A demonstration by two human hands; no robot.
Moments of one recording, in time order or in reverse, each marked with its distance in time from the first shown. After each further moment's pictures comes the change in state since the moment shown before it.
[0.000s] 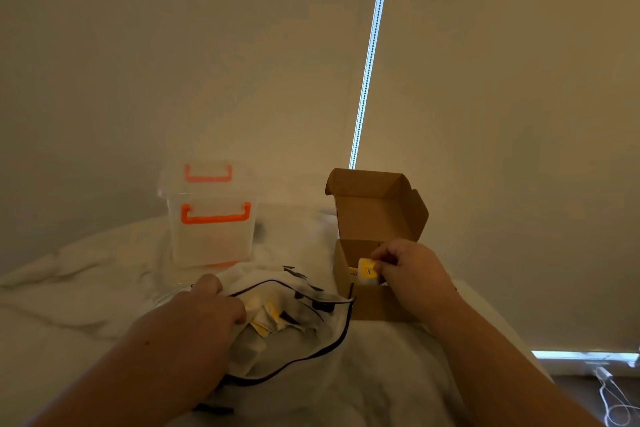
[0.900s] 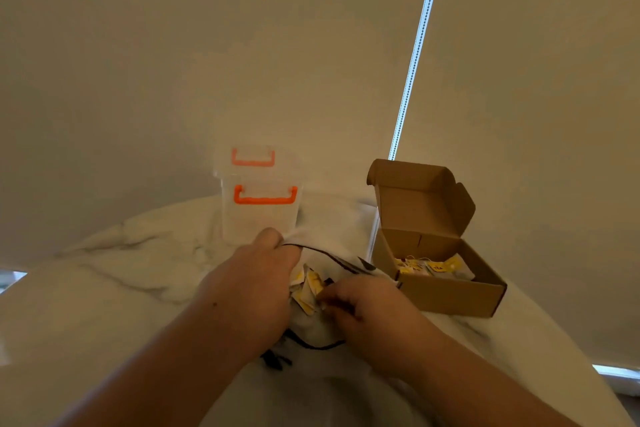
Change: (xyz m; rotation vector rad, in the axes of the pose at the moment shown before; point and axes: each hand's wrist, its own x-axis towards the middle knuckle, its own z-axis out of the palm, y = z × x) left_hand 0.003 0.005 -0.002 -0.206 0.293 -0.092; right_hand -0.073 -0.089 0.046 -0.117 -0.354 -0.459
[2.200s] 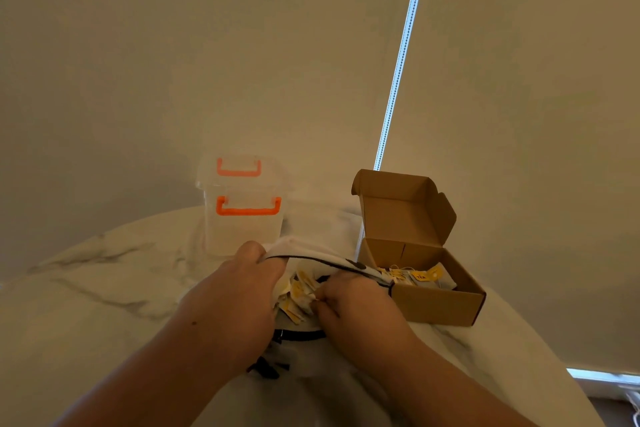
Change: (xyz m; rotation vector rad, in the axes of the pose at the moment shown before) left_hand 0.000 0.003 0.004 -0.044 0.027 0.017; right_hand 0.021 0.018 0.010 -0.173 0.098 0.118
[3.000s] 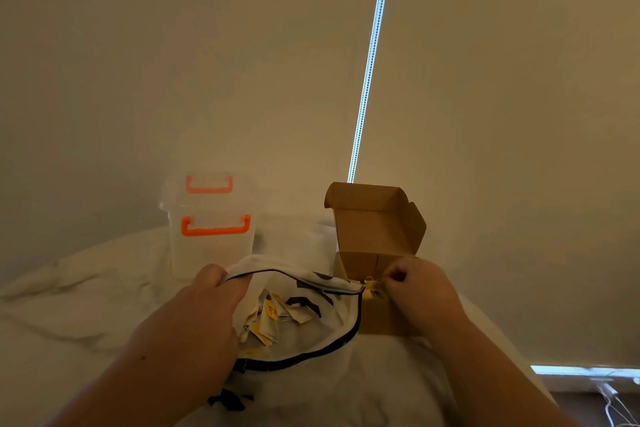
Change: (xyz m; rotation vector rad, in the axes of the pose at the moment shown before) left_hand 0.001 -0.002 -0.005 -0.032 -0.063 -0.003; right_hand 0.001 0.122 -0.035 0.154 0.287 0.453
